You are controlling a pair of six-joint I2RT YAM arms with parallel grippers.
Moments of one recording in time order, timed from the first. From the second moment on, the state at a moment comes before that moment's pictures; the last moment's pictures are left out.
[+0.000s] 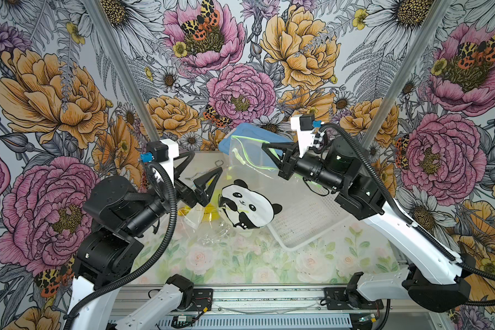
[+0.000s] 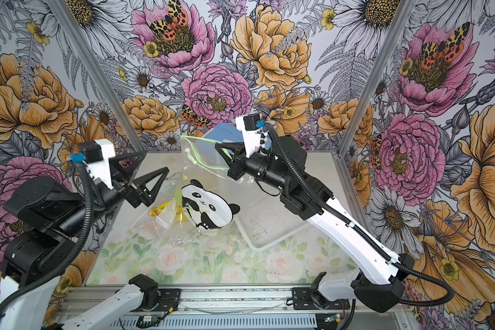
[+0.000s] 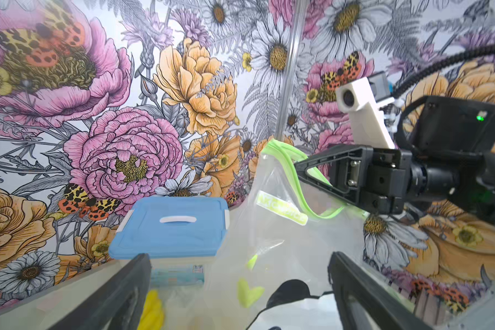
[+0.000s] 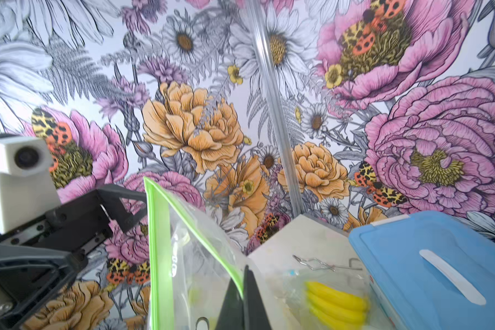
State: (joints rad) left arm -0.45 0.86 1.58 -0.67 0.22 -0.20; right arm 0.85 1.33 1.70 -0.26 -0.14 0.34
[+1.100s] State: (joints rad) left arm -0.30 0.98 1.55 -0.85 0.16 -0.77; right arm 1.17 1.55 1.63 -0.20 0.44 0.51
